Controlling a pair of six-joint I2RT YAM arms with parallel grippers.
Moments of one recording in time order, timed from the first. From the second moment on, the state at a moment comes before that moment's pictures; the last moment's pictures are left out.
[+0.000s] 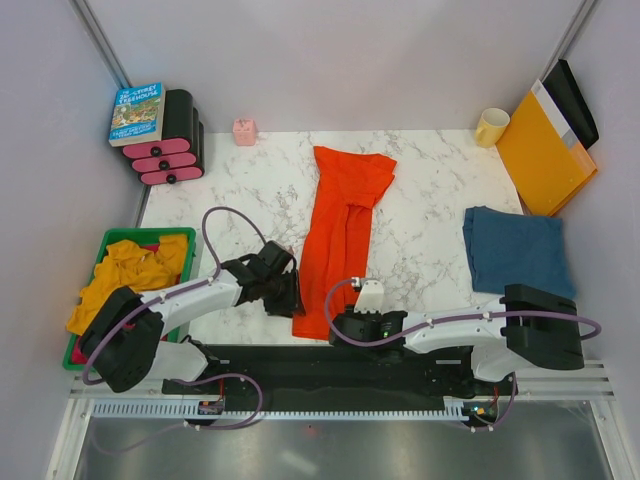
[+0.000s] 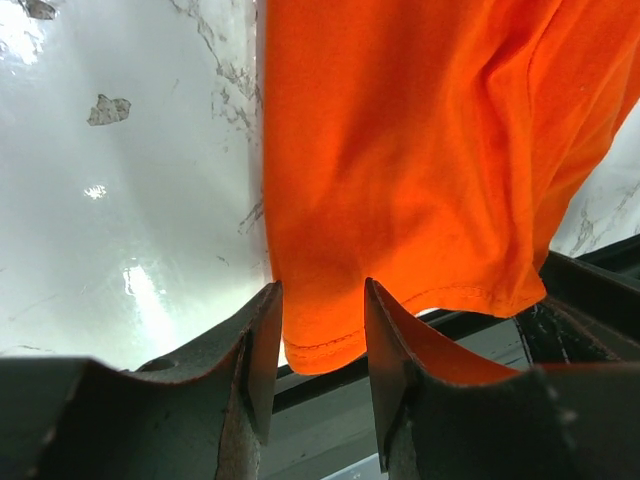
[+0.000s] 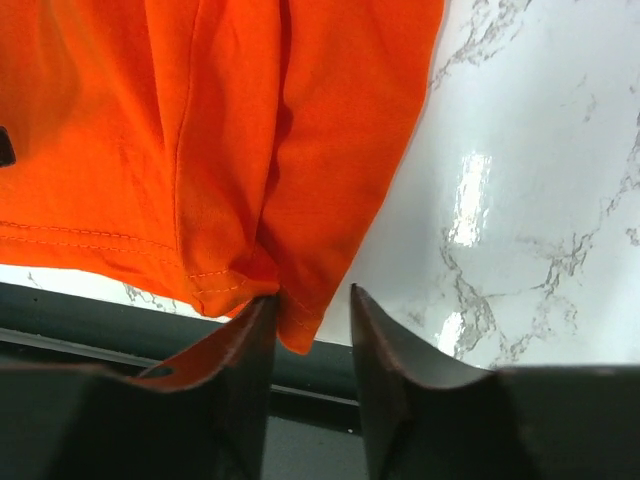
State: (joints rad) left arm -0.70 1.32 0.64 -0.45 0.16 -0.77; right arm 1.38 1.46 0.68 -0.40 0.55 1.26
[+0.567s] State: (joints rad) left arm -0.70 1.33 0.61 -0.43 0.19 -0.77; right arm 1.39 1.44 0.67 -0.40 0.53 1.33
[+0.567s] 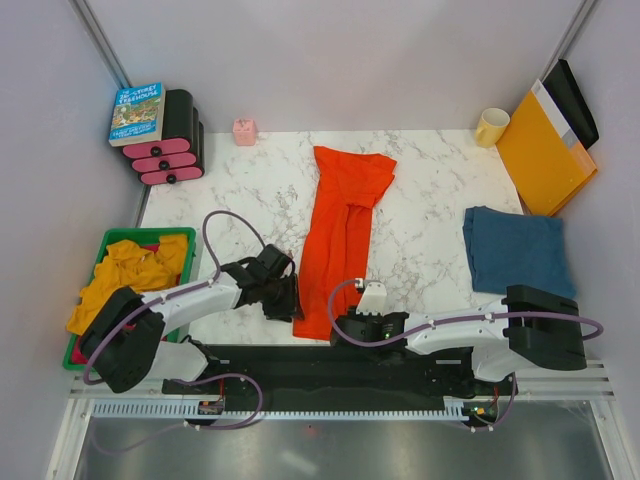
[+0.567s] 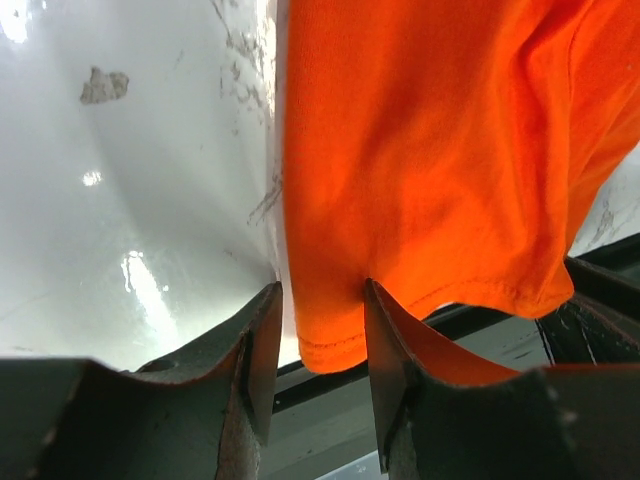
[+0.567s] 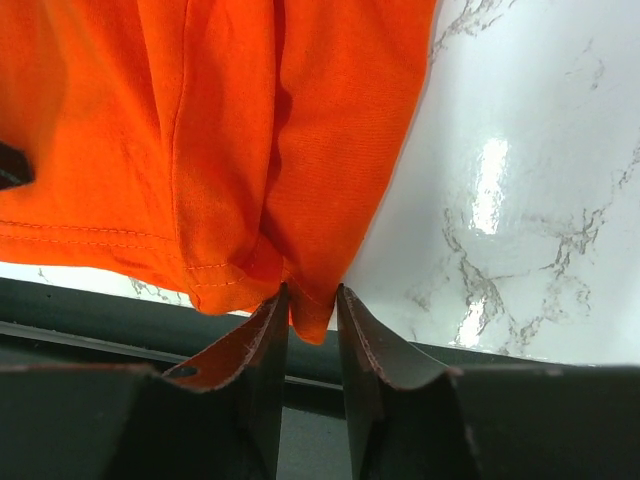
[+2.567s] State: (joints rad) left arm -0.73 1.23 0.56 -0.36 0.23 -0.77; right arm 1.36 1.37 0.66 -0.75 0.58 1.49
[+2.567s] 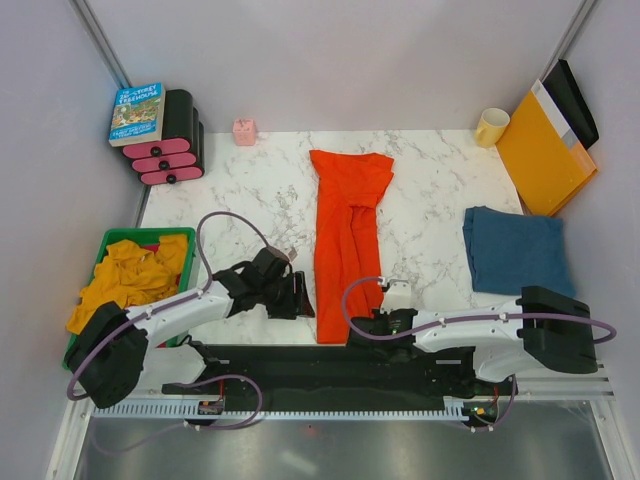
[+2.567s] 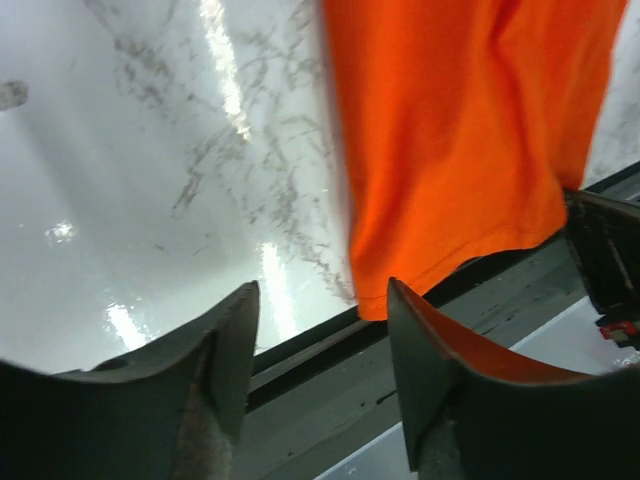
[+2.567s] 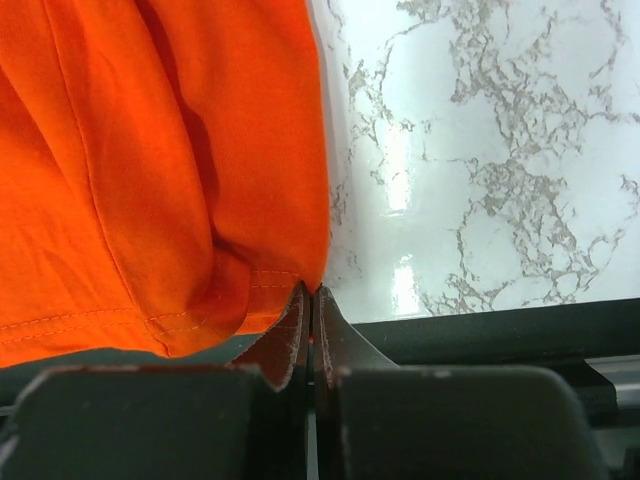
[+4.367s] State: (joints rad) left arm -0.91 1.37 0.53 -0.19 0.23 -0.88; right arm 1.37 1.41 0.70 -0.71 0.59 1.37
